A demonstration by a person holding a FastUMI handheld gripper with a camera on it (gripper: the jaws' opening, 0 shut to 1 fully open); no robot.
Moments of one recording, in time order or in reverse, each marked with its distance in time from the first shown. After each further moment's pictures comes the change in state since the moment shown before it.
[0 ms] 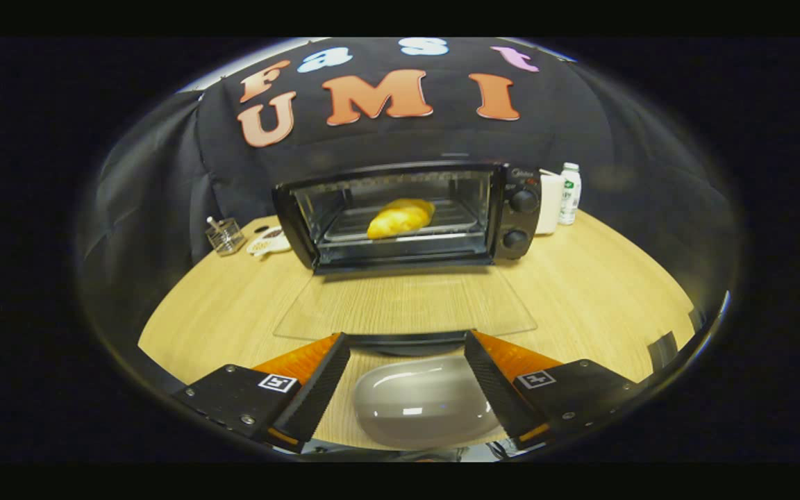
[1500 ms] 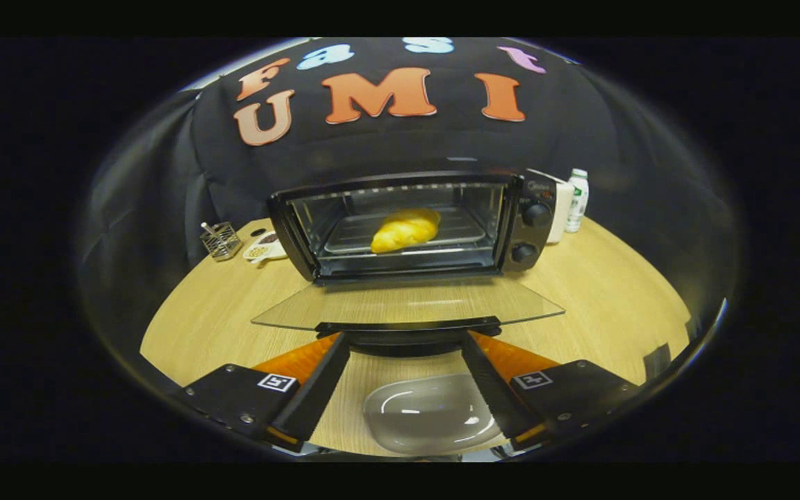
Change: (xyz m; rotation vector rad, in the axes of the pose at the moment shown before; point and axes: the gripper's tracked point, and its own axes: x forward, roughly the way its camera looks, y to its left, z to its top) arm -0.003 0.003 0.067 -0.056 -0.075 -0.034
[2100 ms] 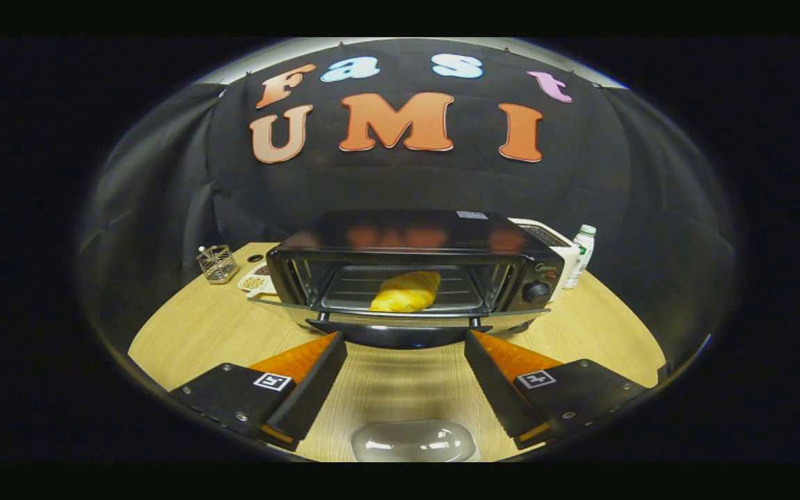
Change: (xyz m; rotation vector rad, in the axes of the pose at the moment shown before) arm 0.021 -0.008 0.071 -0.023 -0.111 -0.007
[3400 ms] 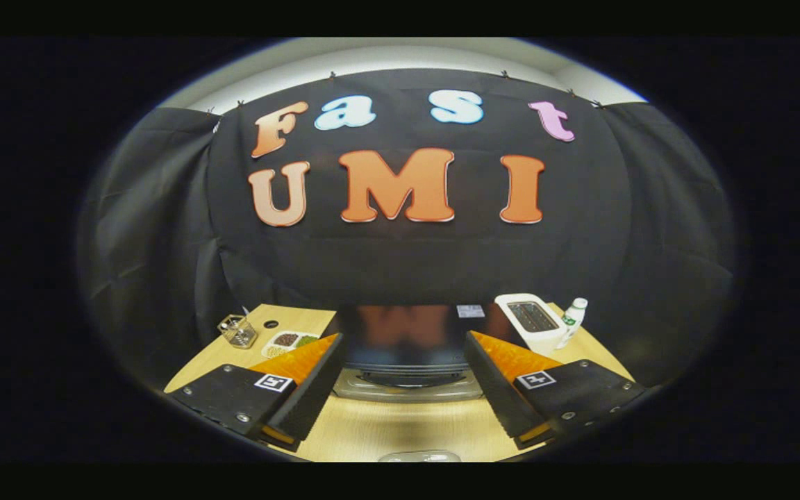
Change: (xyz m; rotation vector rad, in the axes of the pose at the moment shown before) arm -0.058 0.008 0.180 0.021 -0.212 0.005
